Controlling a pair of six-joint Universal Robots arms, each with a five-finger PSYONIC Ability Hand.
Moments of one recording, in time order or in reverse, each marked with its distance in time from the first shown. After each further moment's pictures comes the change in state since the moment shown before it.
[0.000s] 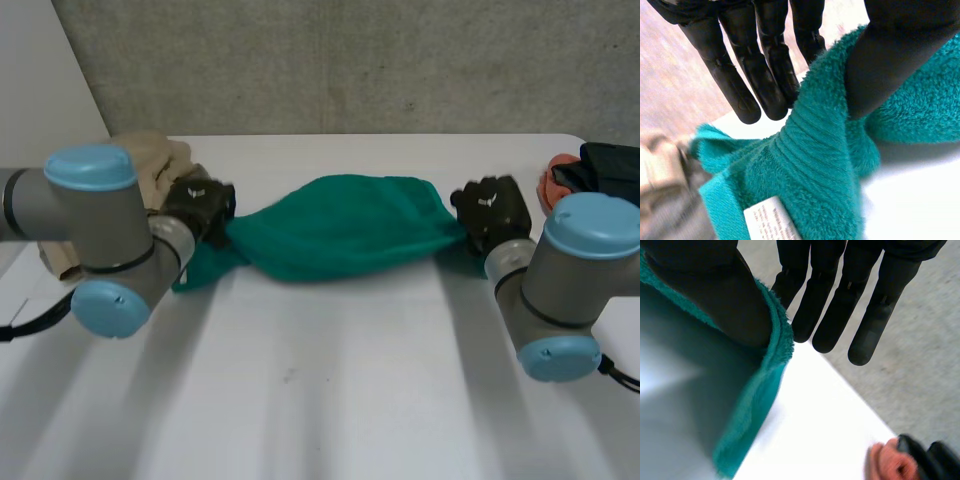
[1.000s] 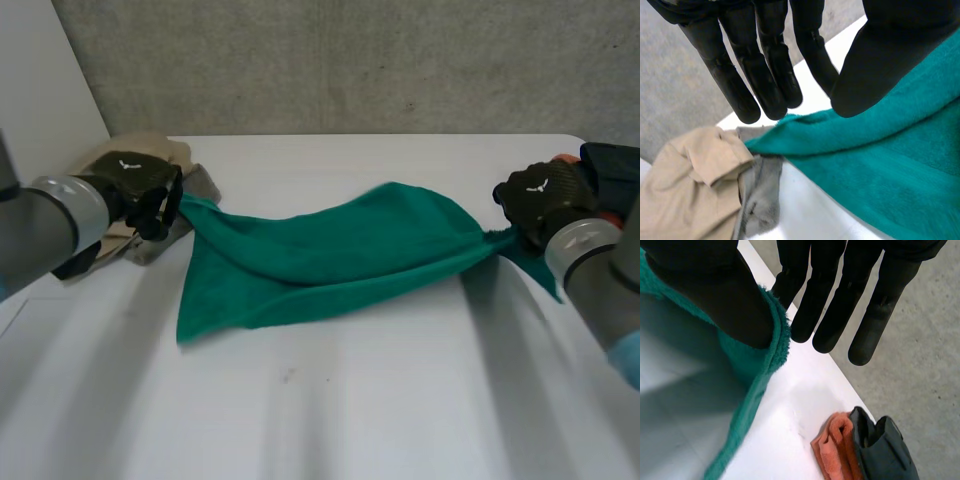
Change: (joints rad) left arm 0.121 0.374 -0.056 -0.413 0.093 0.177; right arm -0.074 -0.324 0.056 0.375 -0.034 -0.152; left_hand 0.041 0.040 0.049 0.044 0.043; right_hand 0.000 0.000 0.000 0.000 0.000
